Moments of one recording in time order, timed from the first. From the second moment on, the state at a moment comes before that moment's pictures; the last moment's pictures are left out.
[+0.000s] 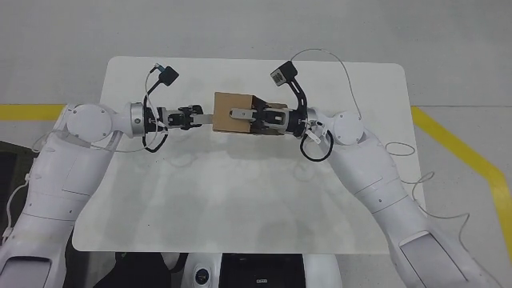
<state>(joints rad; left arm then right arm) 0.87 -0.91 -1.19 -1.39 -0.21 -0.36 -1.17 -0.74 -1.38 0.94 -1.16 0.52 -0.51 1.07</state>
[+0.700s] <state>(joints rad) 0.83 -0.93 -1.14 -1.34 -0.30 -0.36 -1.18 -0.74 -1.38 0.94 -1.15 0.54 -0.52 1.10</state>
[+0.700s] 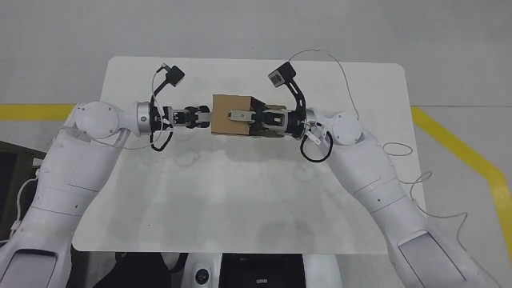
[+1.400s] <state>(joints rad) 0.83 -0.92 -1.18 -1.31 -0.24 -0.37 -1.15 -0.75 -1.38 0.97 -1.15 0.49 -0.51 1.08</state>
